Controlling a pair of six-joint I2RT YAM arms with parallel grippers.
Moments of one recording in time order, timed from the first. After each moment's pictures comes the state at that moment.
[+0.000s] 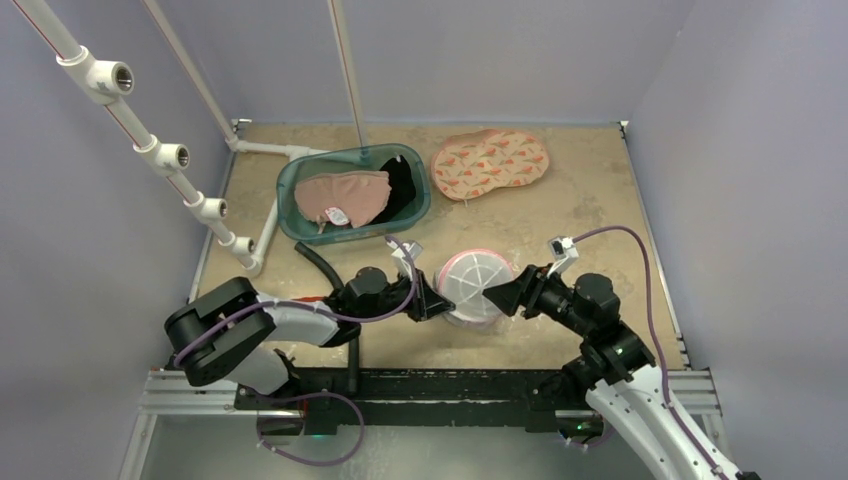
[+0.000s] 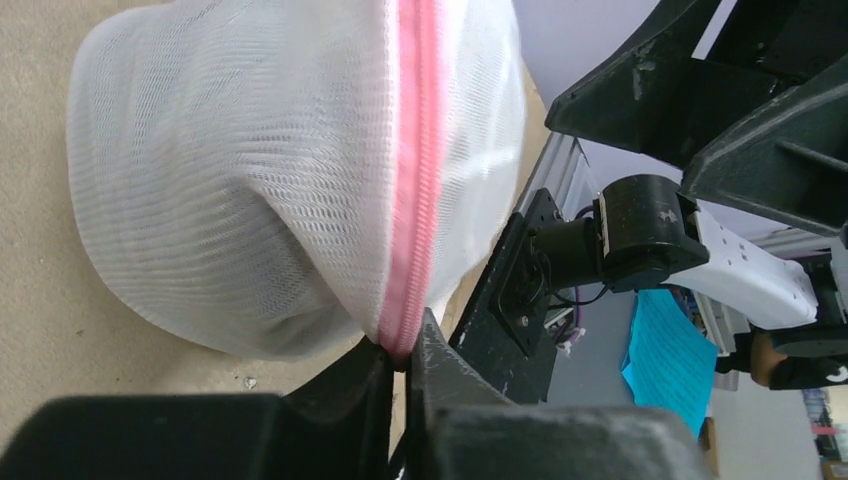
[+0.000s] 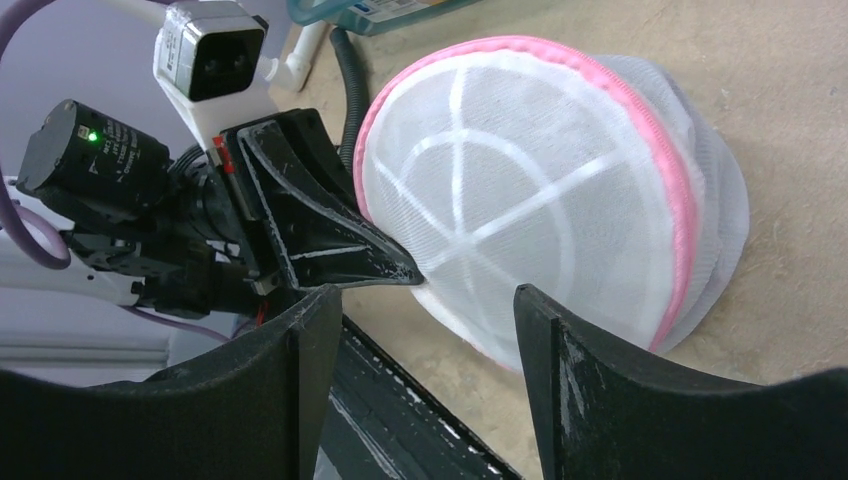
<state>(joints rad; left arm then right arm) -0.93 1.47 0.36 0.87 0.27 -0.82 0.48 0.35 0.36 -0.31 -0.33 0.72</state>
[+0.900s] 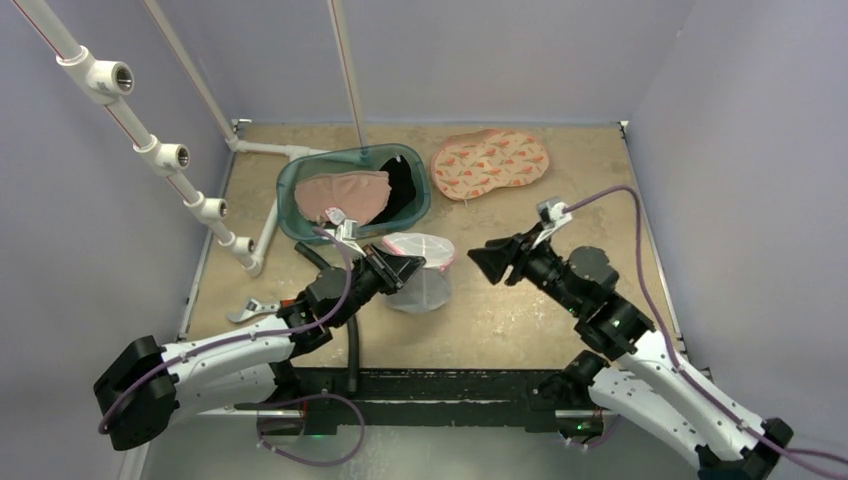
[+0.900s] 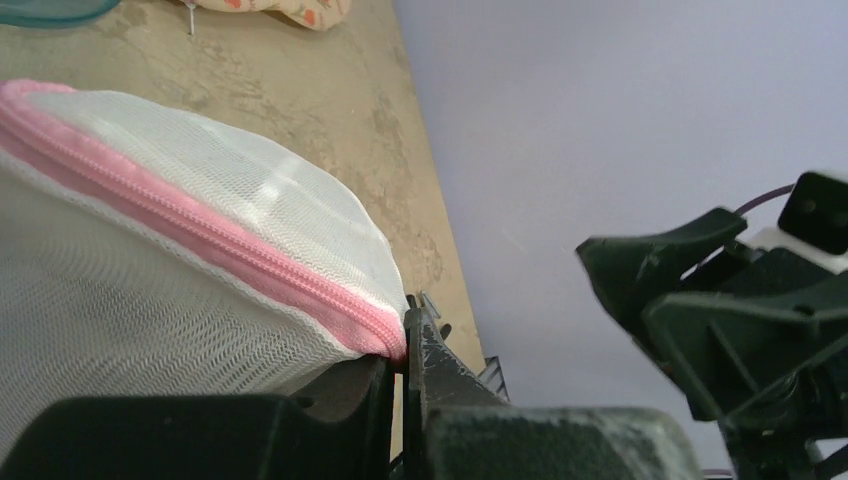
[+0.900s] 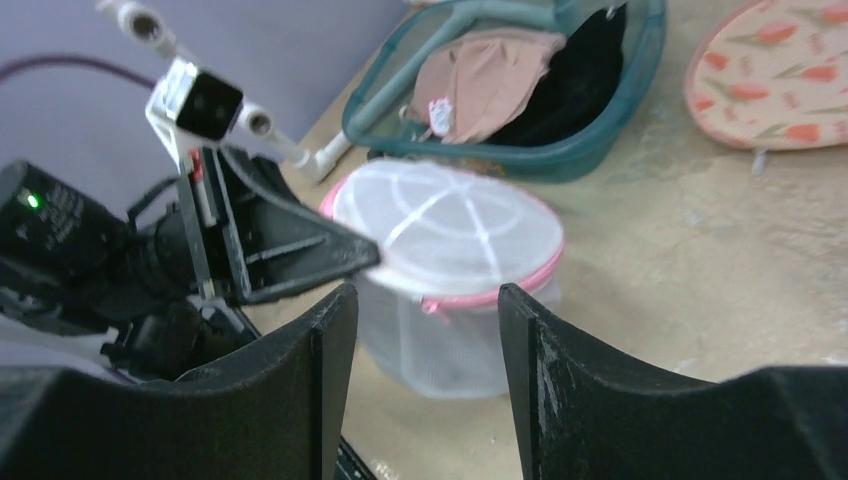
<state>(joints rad) -0.93 0.97 0.37 0.54 -0.22 -1.08 0.64 0.63 0.66 -0.12 -0.12 0.49</state>
